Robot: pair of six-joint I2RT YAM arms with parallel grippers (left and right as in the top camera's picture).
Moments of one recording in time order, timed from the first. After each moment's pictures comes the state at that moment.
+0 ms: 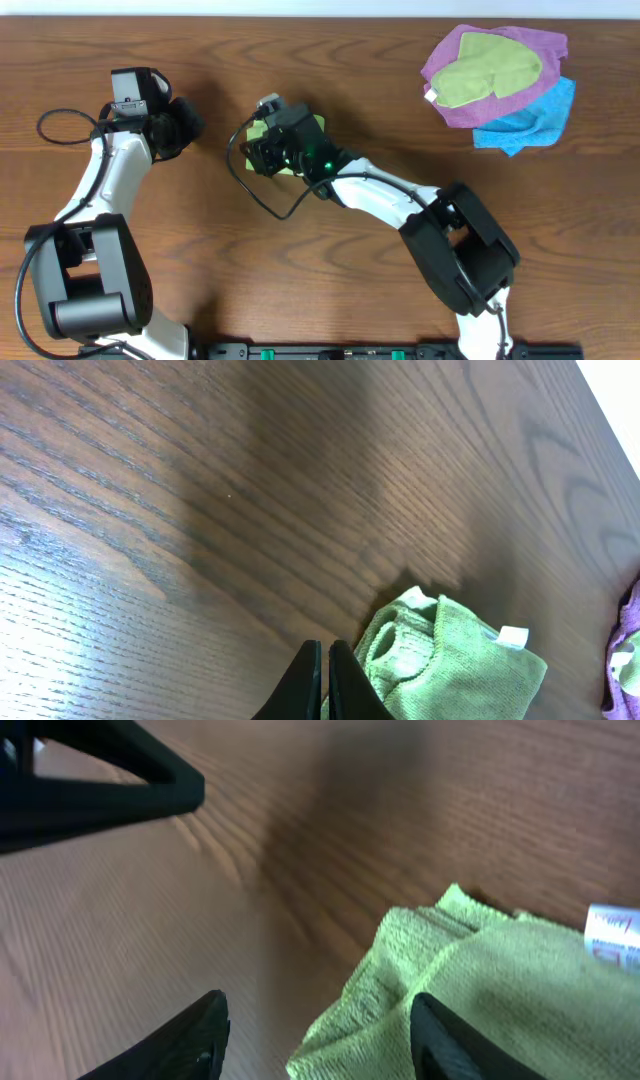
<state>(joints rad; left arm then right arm) 0.13 1.76 1.19 -0.44 0.33 -0.56 0.73 2.08 1.32 0.15 -0.21 0.32</state>
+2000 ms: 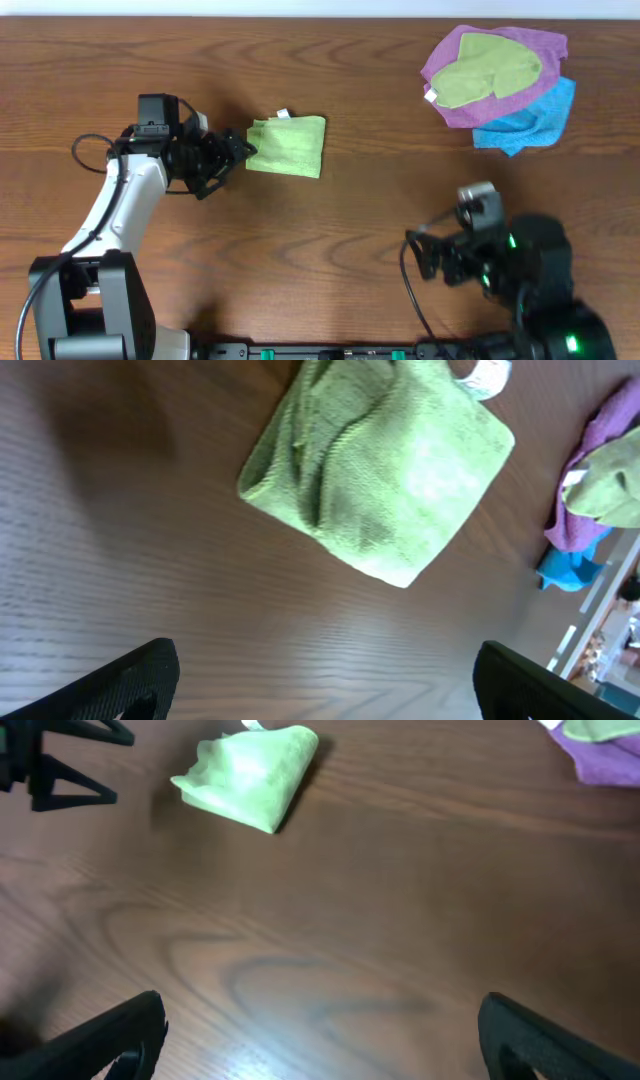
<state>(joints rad) 0.03 1.62 1.05 -0.65 0.58 -0.58 0.21 0.56 0.70 -0.84 -0.30 0.13</state>
